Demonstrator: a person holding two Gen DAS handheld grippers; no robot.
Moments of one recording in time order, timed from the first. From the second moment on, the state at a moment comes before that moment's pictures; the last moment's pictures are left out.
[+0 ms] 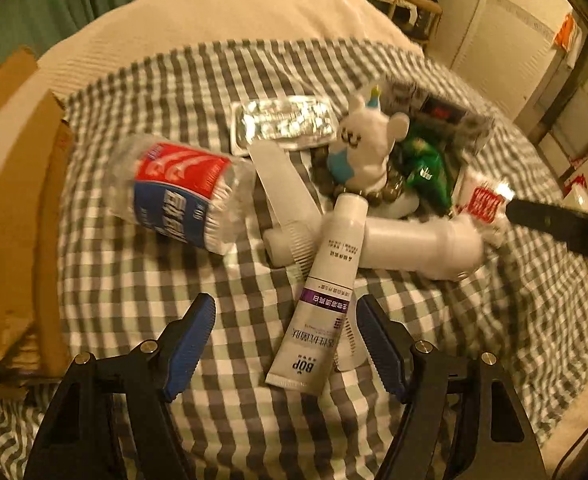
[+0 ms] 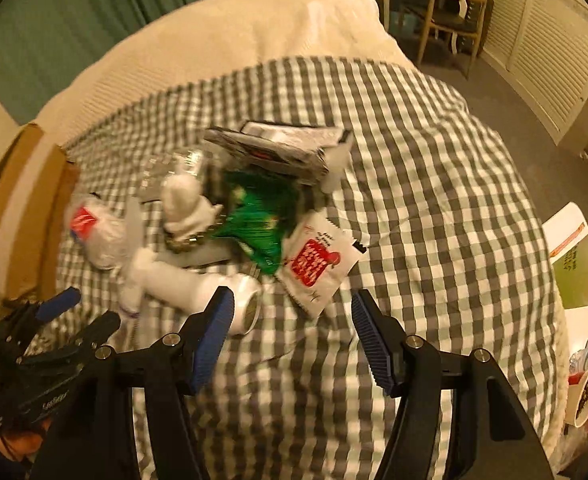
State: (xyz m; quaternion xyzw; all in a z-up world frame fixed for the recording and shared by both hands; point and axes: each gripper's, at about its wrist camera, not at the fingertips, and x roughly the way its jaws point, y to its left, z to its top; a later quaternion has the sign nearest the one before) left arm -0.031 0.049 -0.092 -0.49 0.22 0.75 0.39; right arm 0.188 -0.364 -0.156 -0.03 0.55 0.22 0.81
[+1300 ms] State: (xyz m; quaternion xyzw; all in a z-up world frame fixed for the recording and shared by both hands) left arm -0.031 0.013 -0.024 -0.47 0.14 0.76 0.43; right arm 0.175 -0.351 -0.123 -0.01 0.54 0.24 0.80
